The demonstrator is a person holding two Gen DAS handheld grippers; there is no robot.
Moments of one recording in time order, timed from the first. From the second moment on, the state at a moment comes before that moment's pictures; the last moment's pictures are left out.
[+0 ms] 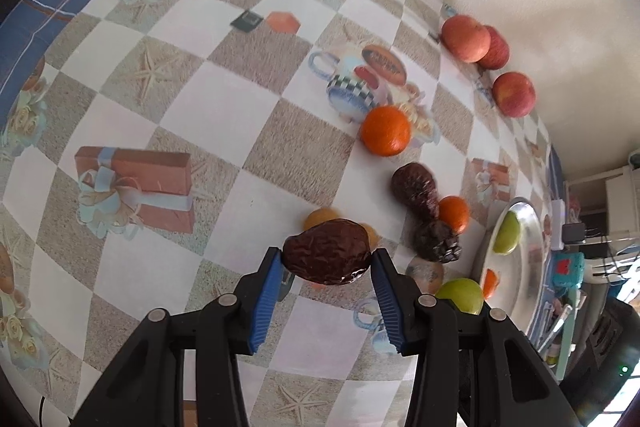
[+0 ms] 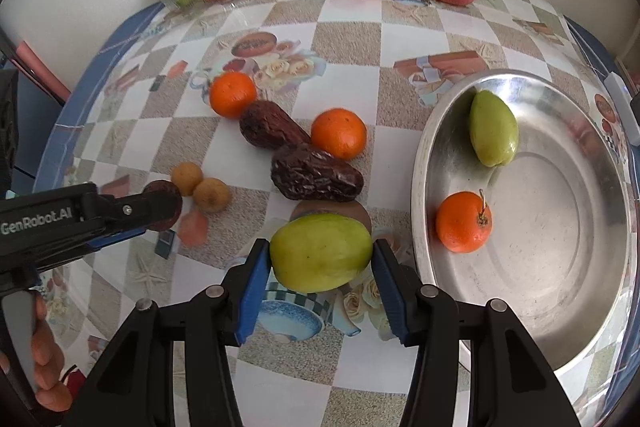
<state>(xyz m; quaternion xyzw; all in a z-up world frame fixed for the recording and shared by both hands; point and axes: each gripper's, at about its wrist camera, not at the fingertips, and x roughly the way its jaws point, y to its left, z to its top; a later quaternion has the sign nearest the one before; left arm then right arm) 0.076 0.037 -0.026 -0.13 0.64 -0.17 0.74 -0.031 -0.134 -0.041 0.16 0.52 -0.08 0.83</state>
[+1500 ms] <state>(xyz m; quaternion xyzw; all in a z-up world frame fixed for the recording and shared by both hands) -0.028 -0.140 0.005 0.06 0.56 -0.38 0.73 -0.138 -0.281 -0.019 0.32 0.45 -0.31 0.77</state>
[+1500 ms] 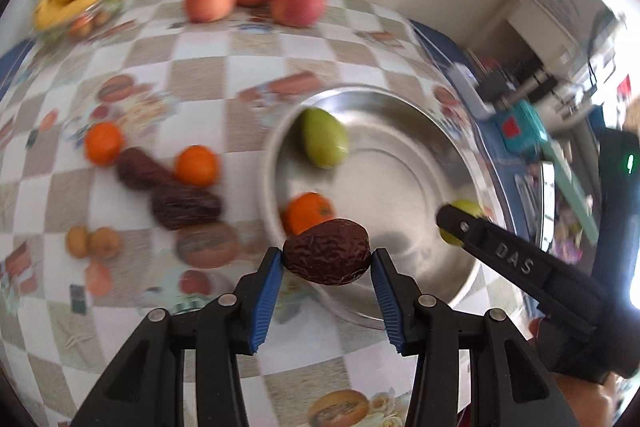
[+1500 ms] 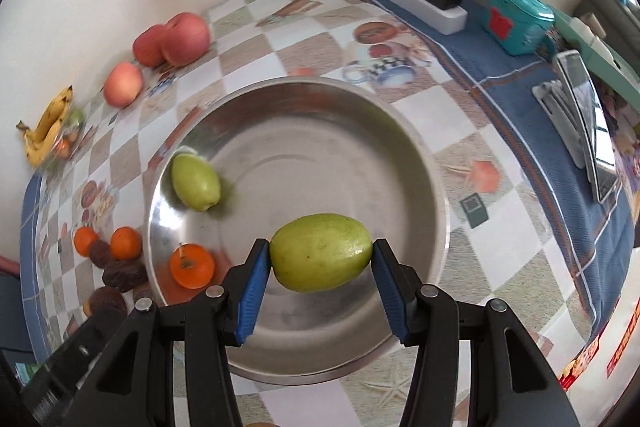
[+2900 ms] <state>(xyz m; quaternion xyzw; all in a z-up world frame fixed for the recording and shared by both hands) -0.002 -0.113 -0.009 0.06 0.59 -0.27 0.76 -0.134 -0.276 -0.016 0.29 0.47 -0.31 0.78</state>
